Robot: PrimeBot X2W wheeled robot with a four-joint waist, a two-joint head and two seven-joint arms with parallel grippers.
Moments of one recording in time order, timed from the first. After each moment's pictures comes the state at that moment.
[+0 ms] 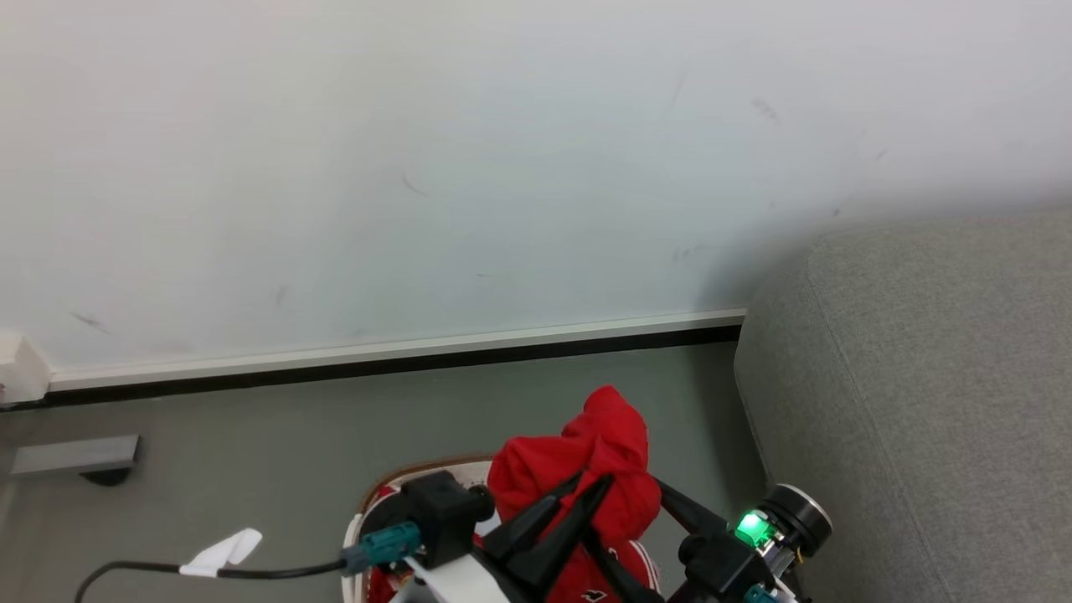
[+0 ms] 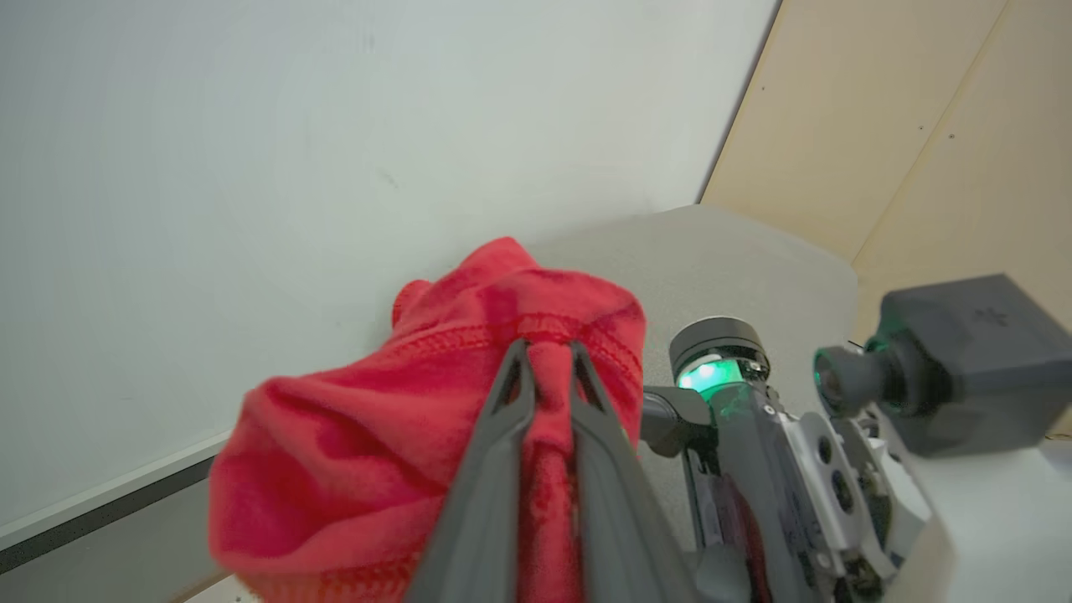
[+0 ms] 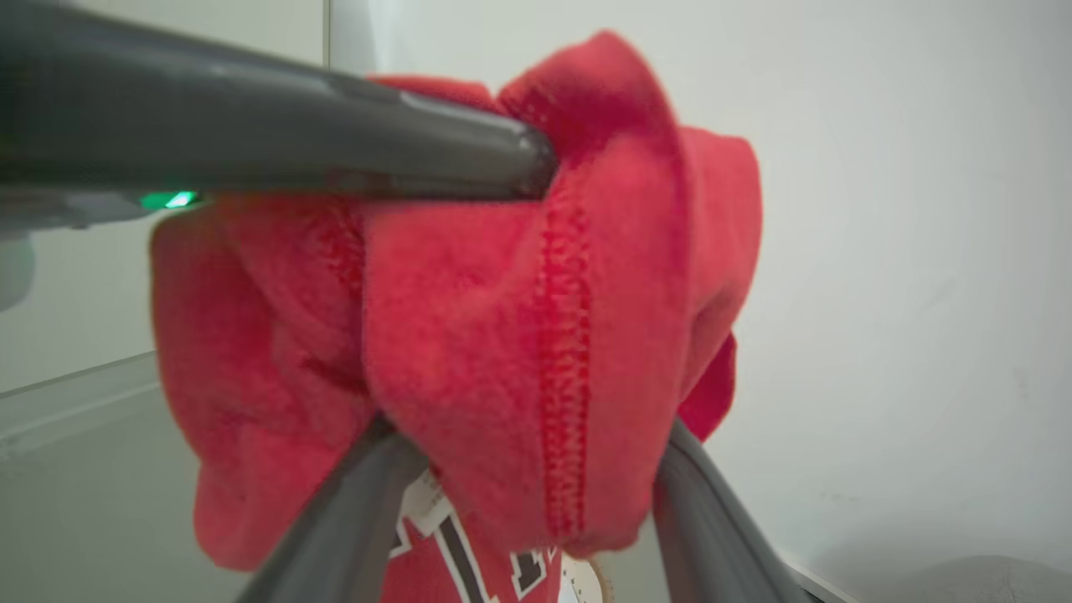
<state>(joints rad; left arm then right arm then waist) -0.27 0.30 -0.71 -0.08 -0.56 -0.05 -0.02 -0.31 -0.09 0.68 0.35 0.13 0.13 -0.26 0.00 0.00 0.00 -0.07</state>
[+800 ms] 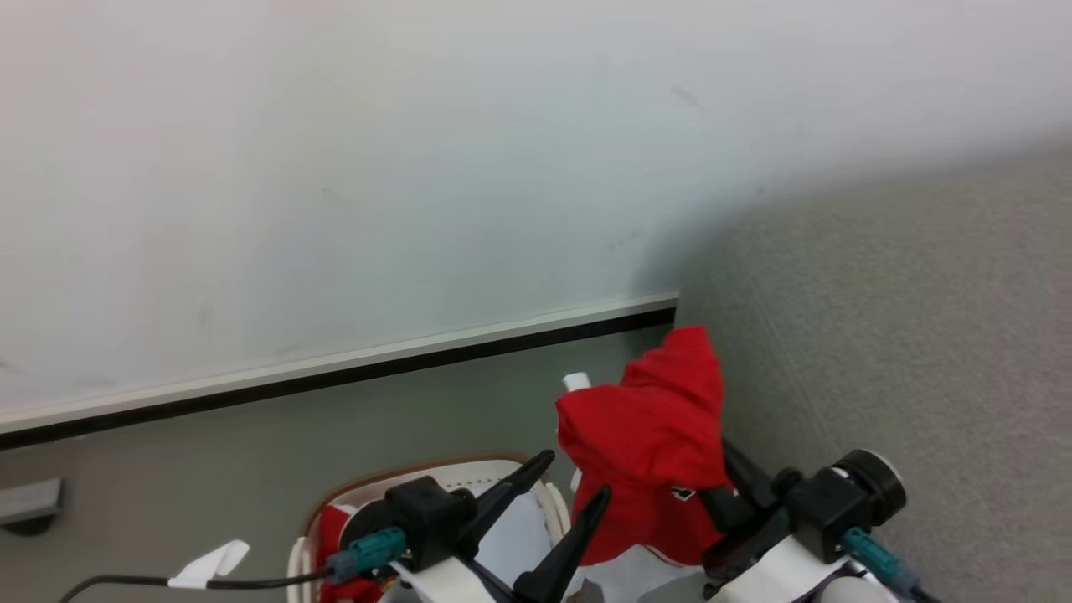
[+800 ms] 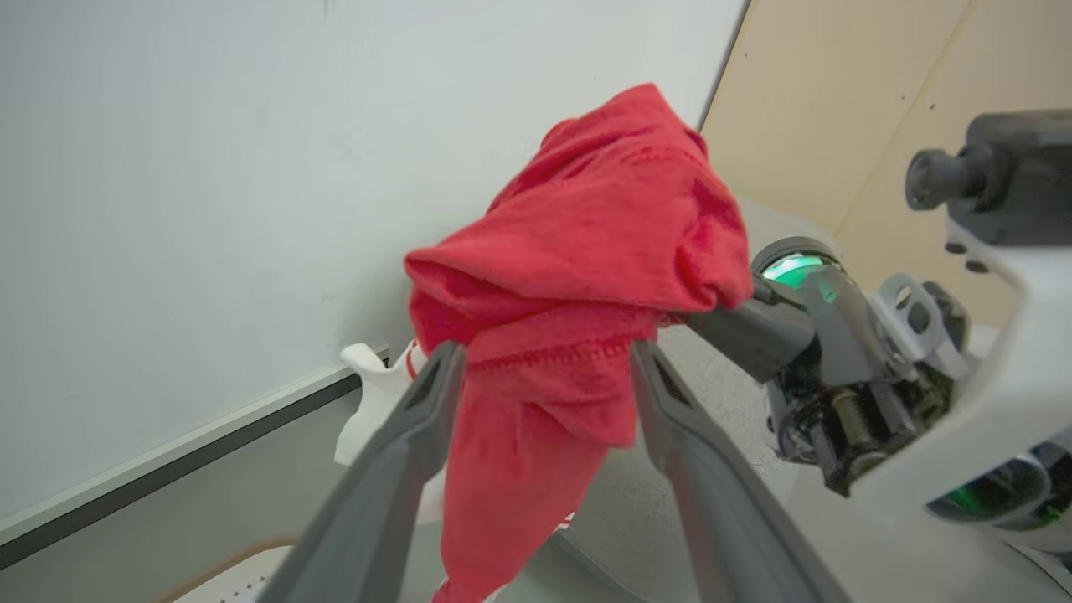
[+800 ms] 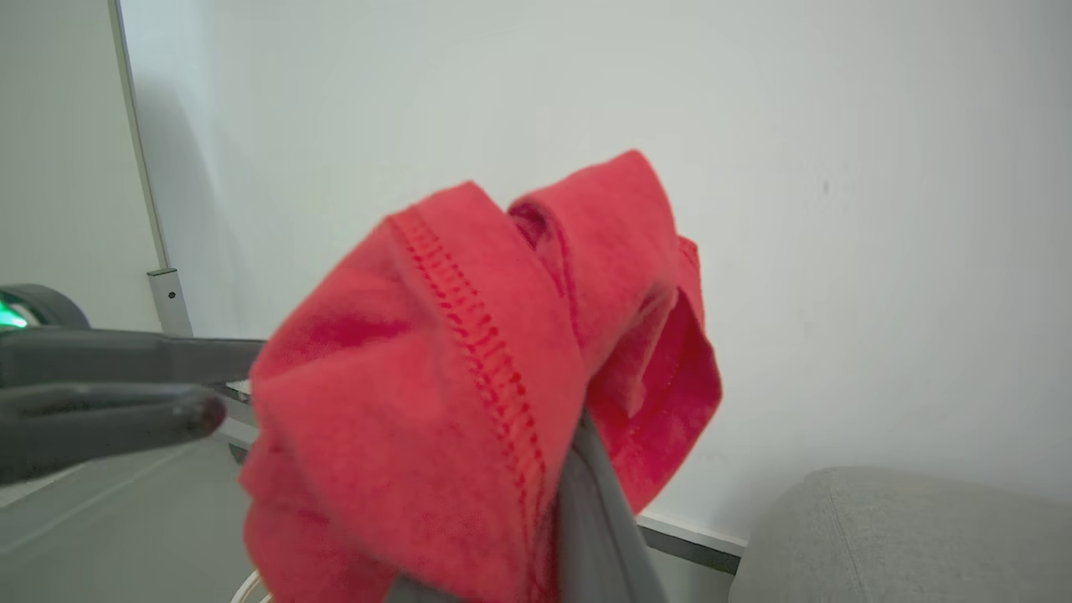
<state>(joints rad) -0.26 0.31 -0.72 -0.05 -0.56 -0.02 -0.04 -0.30 -0.10 0.53 0.28 0.26 0.13 -0.26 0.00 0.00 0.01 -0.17</state>
